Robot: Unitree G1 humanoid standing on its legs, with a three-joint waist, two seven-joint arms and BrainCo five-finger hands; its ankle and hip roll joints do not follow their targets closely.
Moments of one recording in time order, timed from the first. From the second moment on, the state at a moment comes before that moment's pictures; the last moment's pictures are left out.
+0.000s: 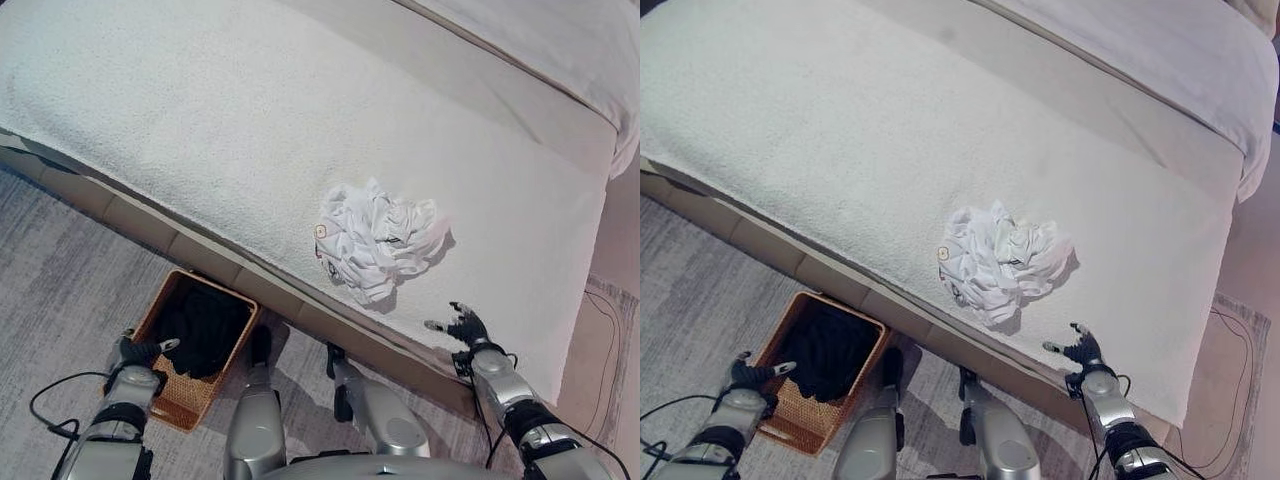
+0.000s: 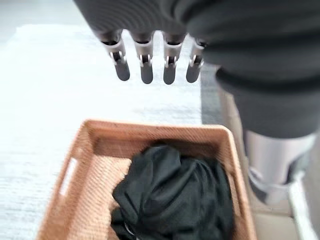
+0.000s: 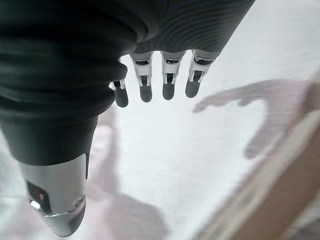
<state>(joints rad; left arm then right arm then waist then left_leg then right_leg) -0.21 0.56 0.01 1.09 0.13 0.13 0.35 -0.17 -0.36 0.15 0.69 0.11 -0.01 -0.21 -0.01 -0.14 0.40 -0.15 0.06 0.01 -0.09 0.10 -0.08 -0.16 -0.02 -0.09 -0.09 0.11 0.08</state>
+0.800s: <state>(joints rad) -0.10 0.37 -0.18 0.76 -0.11 -0.04 0.35 -0.68 -0.58 0.18 0.95 0.07 -0.01 -0.38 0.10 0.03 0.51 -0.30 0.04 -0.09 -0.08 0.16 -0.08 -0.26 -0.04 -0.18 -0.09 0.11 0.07</state>
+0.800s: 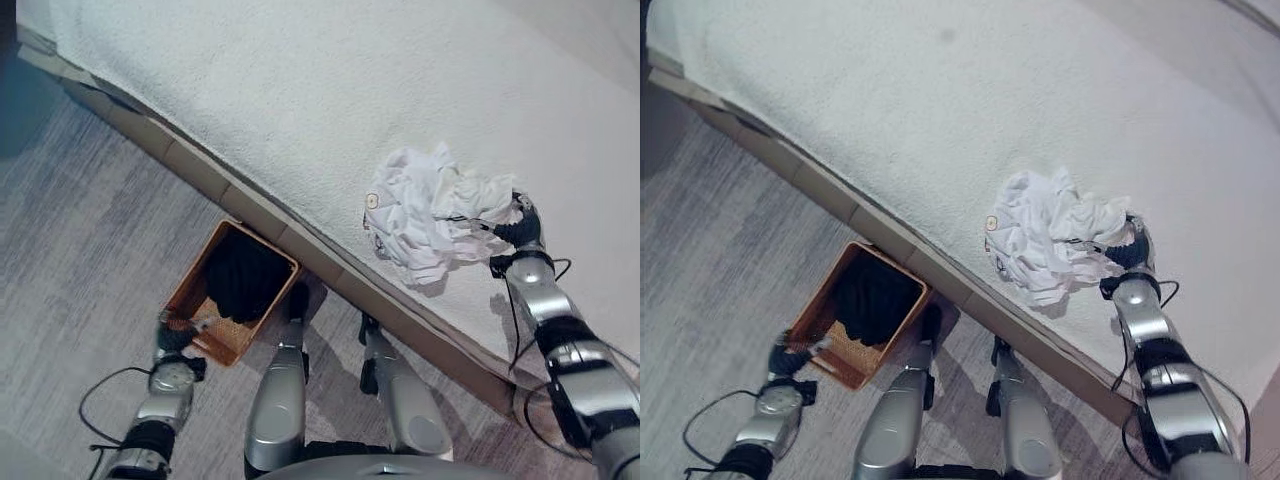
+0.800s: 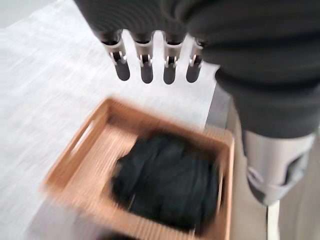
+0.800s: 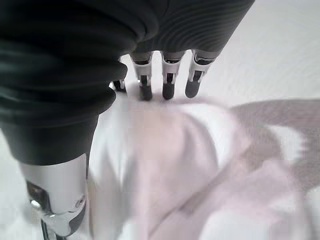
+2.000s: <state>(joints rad) -0.18 0.37 -0.33 0.71 -0.05 -0.04 0.30 -0.95 -0.93 0.26 0.69 0.03 0.00 -0.40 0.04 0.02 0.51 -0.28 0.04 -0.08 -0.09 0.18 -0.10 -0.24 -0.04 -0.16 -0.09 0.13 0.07</state>
